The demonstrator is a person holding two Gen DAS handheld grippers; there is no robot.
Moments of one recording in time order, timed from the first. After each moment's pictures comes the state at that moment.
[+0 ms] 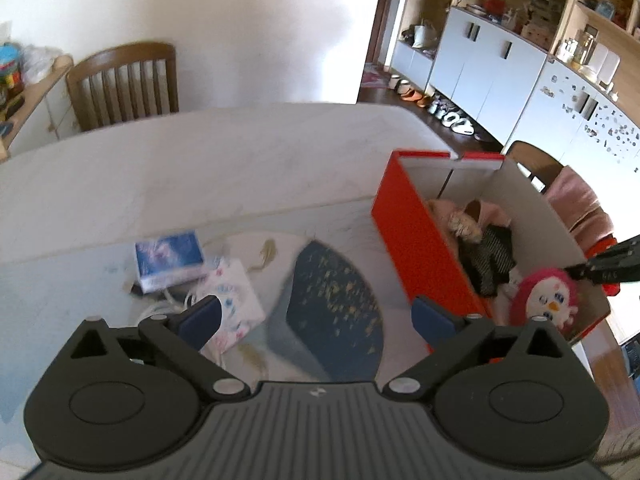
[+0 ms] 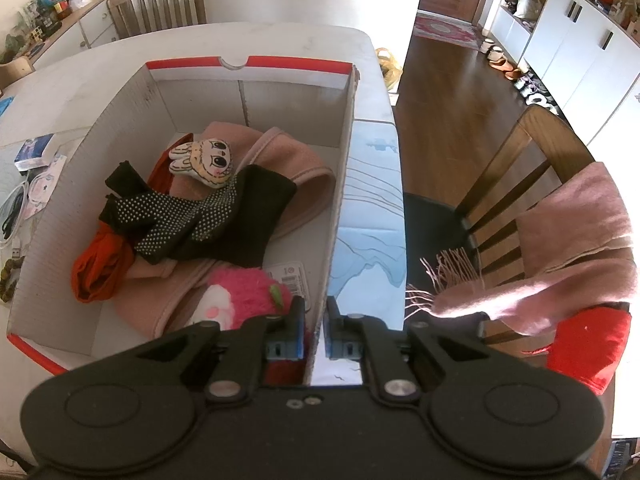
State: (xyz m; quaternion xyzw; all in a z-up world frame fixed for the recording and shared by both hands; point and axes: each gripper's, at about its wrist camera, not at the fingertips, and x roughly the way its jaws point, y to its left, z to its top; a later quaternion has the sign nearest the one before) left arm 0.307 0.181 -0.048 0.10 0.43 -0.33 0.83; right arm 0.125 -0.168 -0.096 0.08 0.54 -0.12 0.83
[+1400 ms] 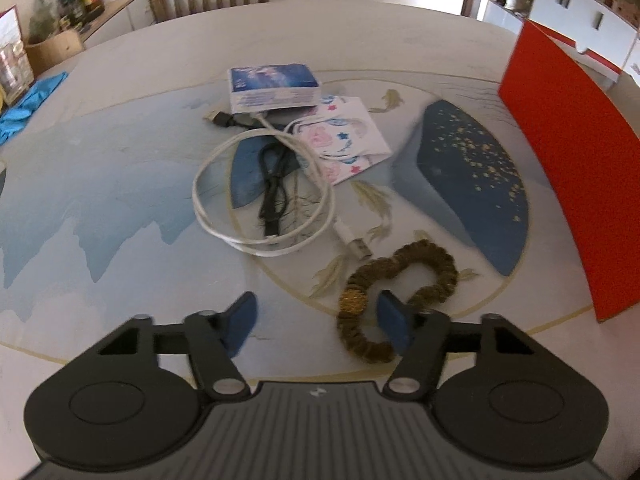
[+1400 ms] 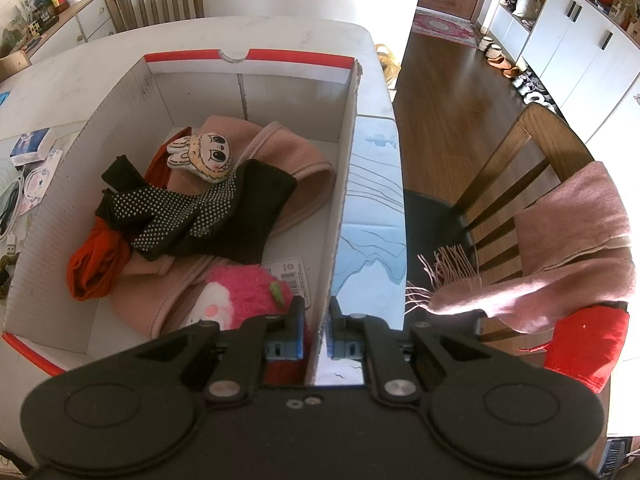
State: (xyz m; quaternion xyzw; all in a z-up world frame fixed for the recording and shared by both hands) left arm 0.289 0.239 -0.163 0.12 0.49 -0.20 0.84; right arm 0.126 -0.165 -0.098 0.08 0.54 -0.13 0.83
